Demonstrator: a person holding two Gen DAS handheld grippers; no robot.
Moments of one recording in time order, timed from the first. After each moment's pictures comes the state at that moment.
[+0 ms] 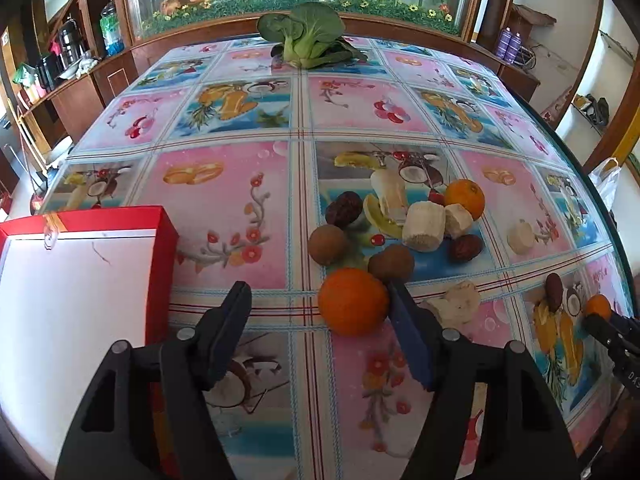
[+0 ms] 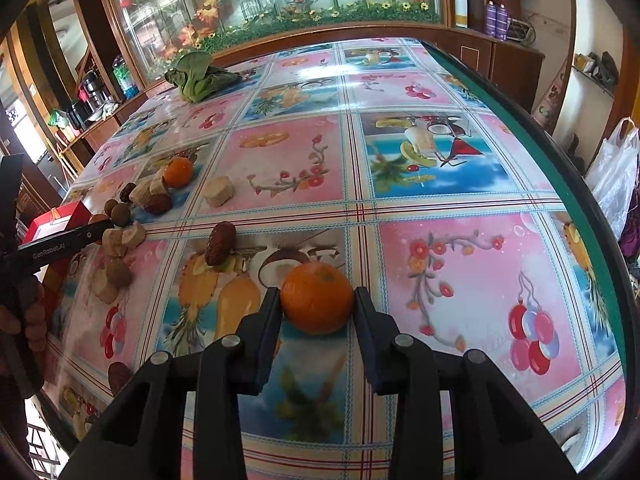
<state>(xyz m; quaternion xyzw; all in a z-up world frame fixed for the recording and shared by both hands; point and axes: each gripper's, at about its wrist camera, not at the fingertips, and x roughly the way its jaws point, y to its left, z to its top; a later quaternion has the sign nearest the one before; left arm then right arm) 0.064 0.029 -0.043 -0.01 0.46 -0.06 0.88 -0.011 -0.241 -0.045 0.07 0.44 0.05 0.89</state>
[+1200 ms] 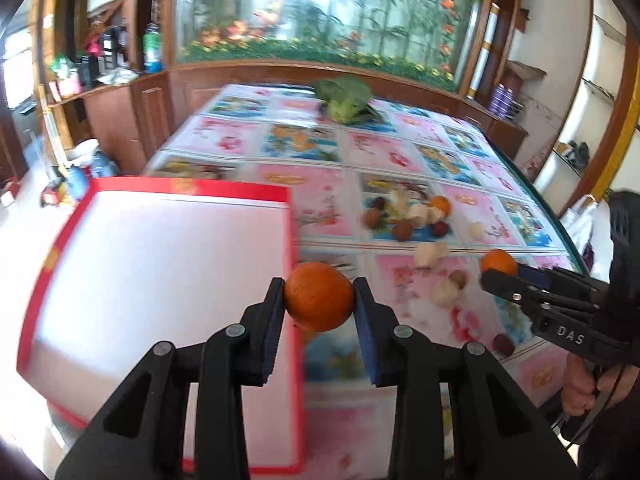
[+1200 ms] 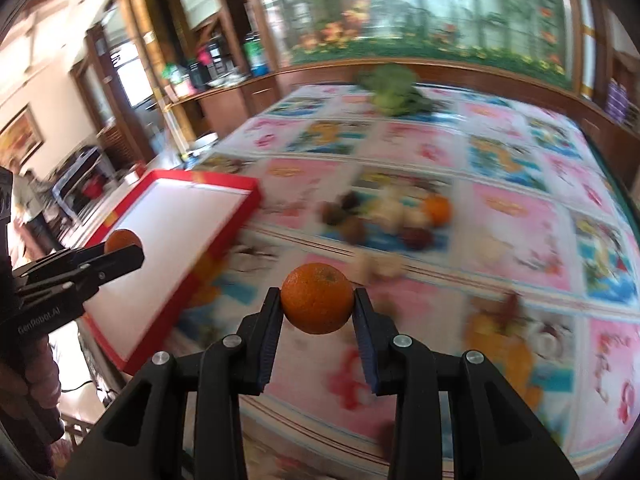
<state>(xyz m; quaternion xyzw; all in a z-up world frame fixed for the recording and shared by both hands) -0.068 0.111 0.018 -0.05 0.38 -0.04 0.92 -0.018 -0.038 0.004 -0.01 0.39 0.27 0.88</state>
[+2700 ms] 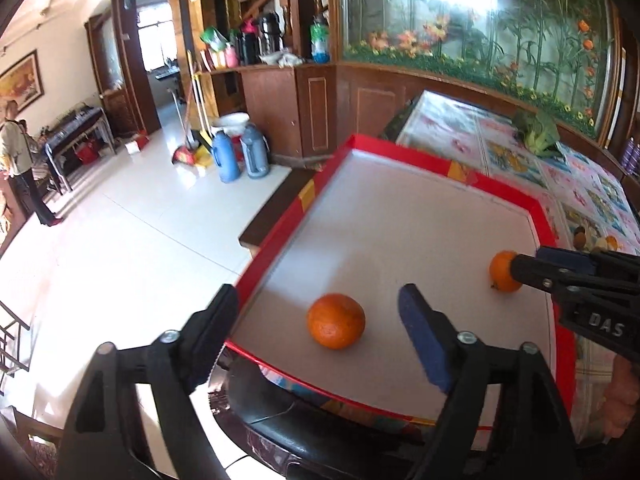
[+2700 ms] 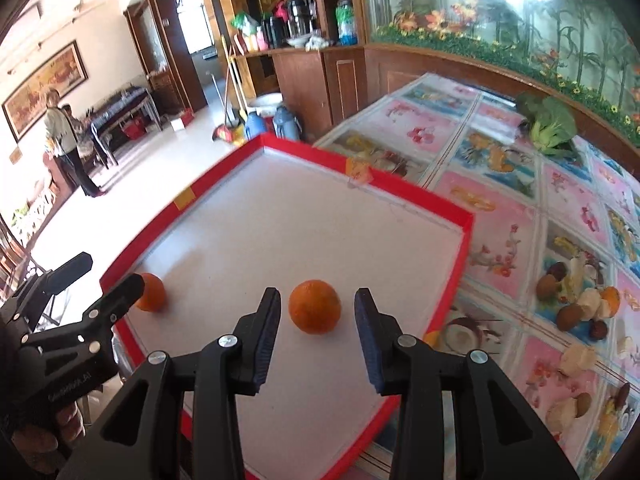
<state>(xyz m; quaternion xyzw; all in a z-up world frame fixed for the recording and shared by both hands) -0.129 0.264 -0.004 -0.07 0.35 0.22 0.91 -0.019 0.104 0.015 -0.07 0.39 0.33 0.86</state>
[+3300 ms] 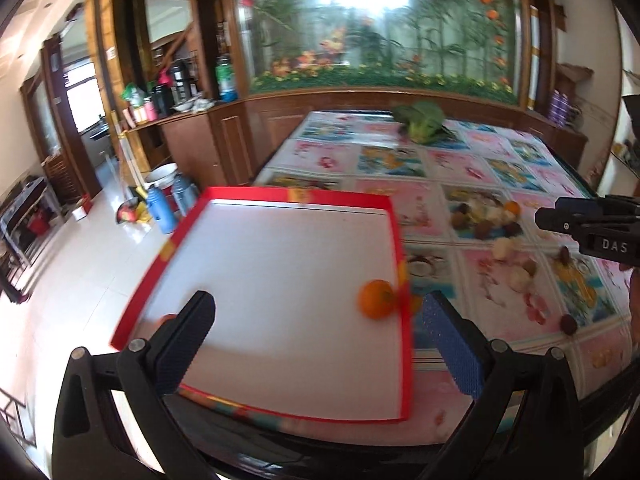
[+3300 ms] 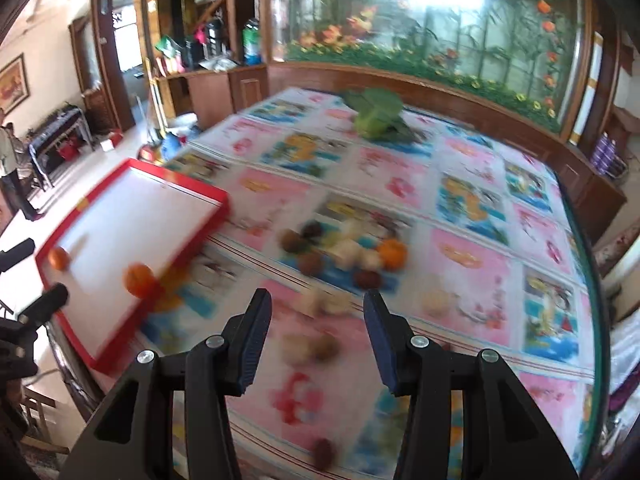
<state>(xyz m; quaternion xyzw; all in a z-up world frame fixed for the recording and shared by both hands) -0.108 0.128 0.027 0.01 0.34 0.08 0.94 0.006 -0.095 0.028 -0.09 0.40 0.18 0.89</state>
